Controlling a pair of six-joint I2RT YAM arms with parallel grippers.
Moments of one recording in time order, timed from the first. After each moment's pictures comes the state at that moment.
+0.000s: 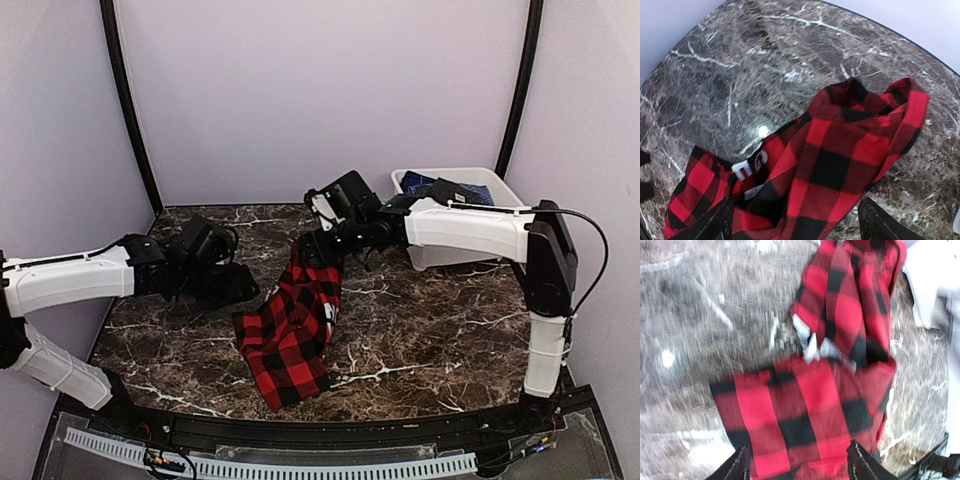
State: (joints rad) left arm -0.80 1.31 0.91 -0.53 -0.13 -0.92; right arm 0.86 1.98 1.67 -0.44 0.08 0.22
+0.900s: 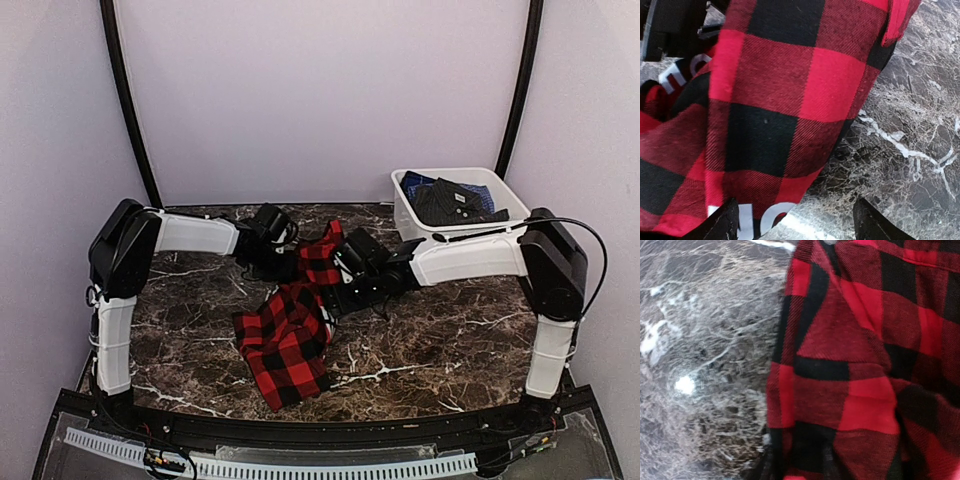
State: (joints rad) left arm -0.62 2.13 1.49 -0.38 0.02 -0.49; right arm 0.93 1.91 1.28 -0.36 0.10 0.42
